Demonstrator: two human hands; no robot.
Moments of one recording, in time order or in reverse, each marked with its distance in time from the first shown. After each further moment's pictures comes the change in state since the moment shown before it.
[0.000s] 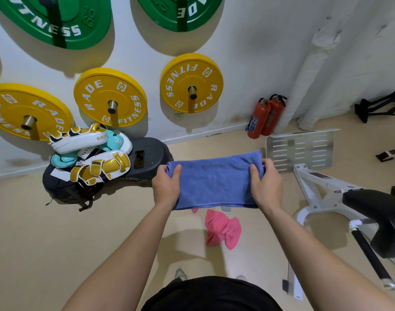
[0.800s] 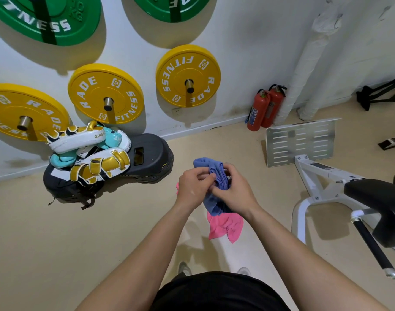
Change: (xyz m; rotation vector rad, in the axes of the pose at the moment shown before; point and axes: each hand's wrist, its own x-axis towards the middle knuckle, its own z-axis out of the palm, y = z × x) left_hand -0.039 0.032 0.034 -0.082 -0.473 0.078; right_hand -0.035 -0.023 0.030 0.186 -0.491 -0.052
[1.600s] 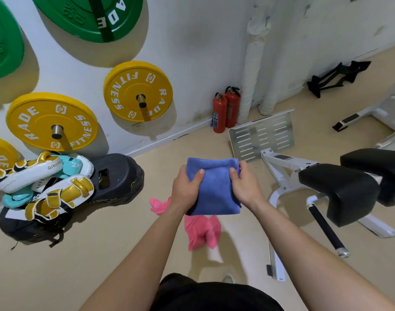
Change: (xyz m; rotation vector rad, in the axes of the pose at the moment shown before) left_hand 0.031 0.046 0.153 0.094 -0.028 0.045; right_hand 0.009 0.082 -0.174 -0.059 0.281 0.246
